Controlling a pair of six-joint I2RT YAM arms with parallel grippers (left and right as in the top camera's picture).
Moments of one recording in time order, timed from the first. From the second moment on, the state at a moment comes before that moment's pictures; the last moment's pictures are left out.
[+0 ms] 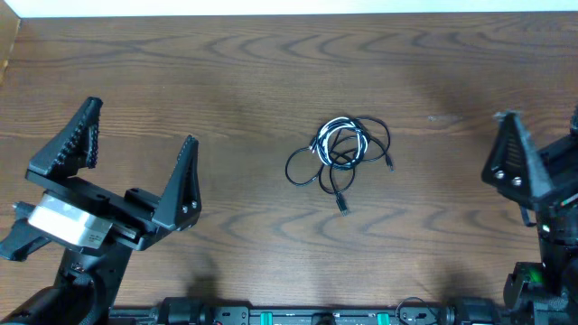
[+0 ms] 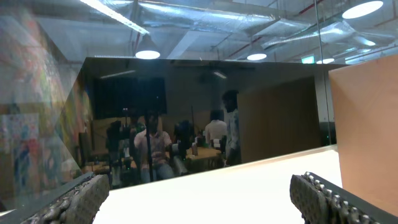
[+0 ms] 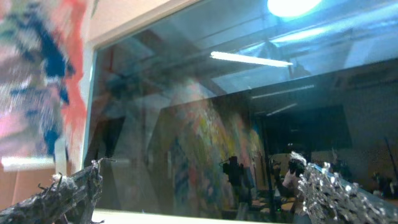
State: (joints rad) left arm 0.00 0.57 1.09 0.00 0.42 -0.15; right arm -0.03 0.64 0.78 0.66 -0.35 0.44
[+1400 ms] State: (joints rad) left arm 0.00 0.83 1.17 -0.39 0.26 -0.05; right arm -0.03 1.15 1.74 -0.85 -0.22 -0.01
